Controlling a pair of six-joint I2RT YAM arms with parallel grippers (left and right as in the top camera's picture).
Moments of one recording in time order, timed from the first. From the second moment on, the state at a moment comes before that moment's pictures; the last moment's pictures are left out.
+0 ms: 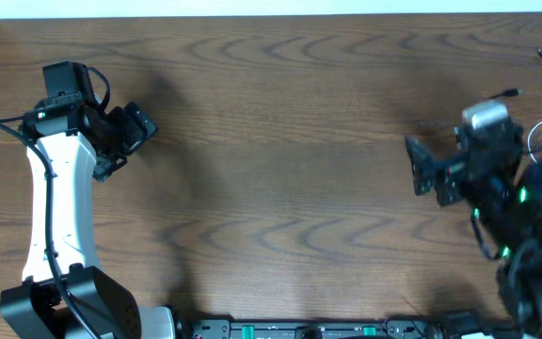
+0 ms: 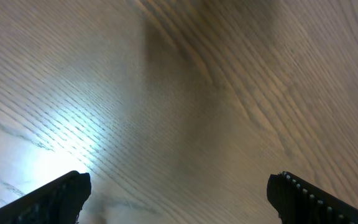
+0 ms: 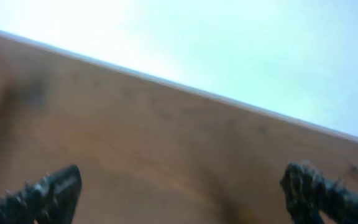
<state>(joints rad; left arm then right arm) 0.26 1.57 1.38 -1.05 0.12 -0.49 0.19 0.71 0.93 -0.49 -0.09 -0.11</state>
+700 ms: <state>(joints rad) 0.26 1.57 1.38 -1.04 0.12 -0.49 0.19 0.11 0.07 0.04 0.00 -0.11</state>
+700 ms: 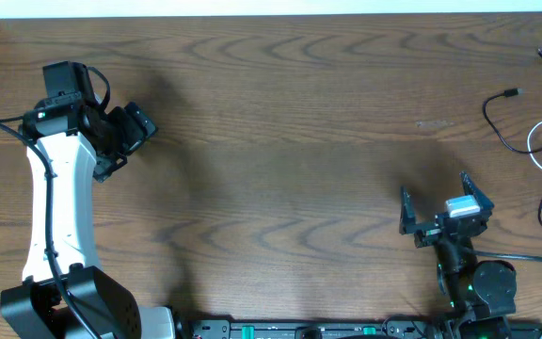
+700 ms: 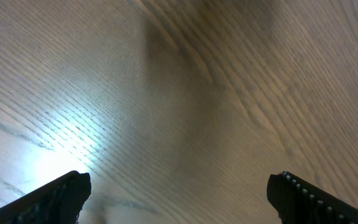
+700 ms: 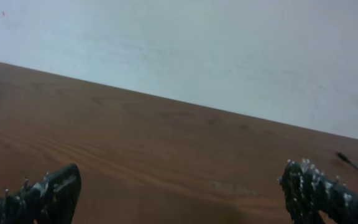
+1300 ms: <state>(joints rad) 0.26 1.57 1.38 -1.04 0.12 -0.49 0.19 0.01 0.01 -0.07 0.00 -0.09</state>
